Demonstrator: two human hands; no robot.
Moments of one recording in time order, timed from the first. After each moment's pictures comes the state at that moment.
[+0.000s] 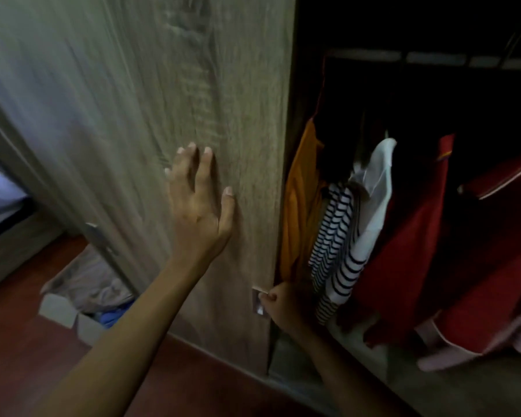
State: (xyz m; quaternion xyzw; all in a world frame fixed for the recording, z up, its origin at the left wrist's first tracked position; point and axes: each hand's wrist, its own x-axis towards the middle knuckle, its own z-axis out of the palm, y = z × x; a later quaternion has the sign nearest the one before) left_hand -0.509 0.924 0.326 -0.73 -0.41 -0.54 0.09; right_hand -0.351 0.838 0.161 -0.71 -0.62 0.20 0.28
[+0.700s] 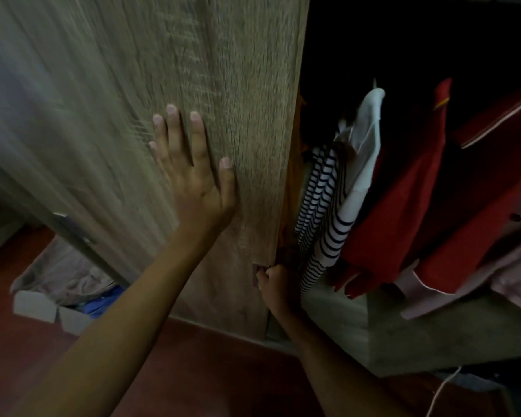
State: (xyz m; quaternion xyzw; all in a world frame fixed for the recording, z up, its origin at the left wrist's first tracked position) left_hand -0.481 0.934 0.313 -0.74 -0.37 -0.56 0.07; right_hand -0.379 0.834 0.123 -0.82 -0.43 0.26 0.29
